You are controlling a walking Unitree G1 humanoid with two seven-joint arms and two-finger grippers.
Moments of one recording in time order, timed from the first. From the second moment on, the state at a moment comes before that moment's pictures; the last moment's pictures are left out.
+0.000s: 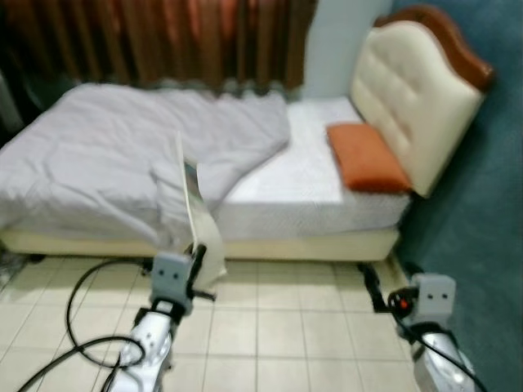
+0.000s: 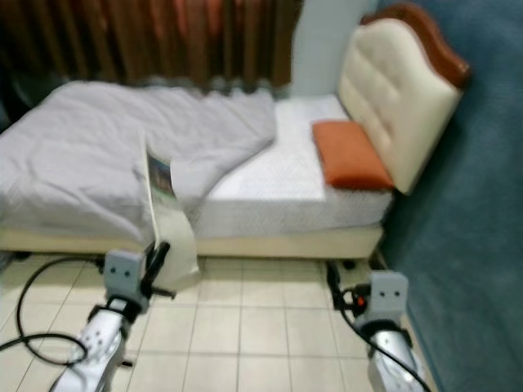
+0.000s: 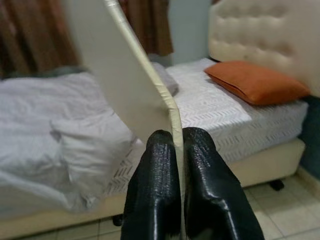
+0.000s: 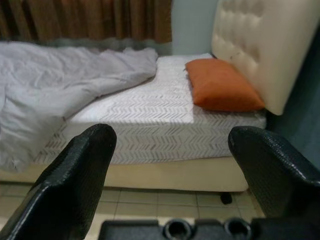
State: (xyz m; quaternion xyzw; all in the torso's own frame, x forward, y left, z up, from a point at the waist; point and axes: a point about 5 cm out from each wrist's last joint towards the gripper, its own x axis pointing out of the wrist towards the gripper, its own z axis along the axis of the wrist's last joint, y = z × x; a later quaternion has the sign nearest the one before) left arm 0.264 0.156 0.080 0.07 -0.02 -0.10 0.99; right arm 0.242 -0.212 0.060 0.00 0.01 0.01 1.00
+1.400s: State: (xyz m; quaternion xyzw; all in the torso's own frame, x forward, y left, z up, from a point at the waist) left arm 0.287 0.155 0.064 0.03 0.03 -0.09 0.99; right arm 0.258 -0.197 0.054 -0.01 0.04 0.05 1.00
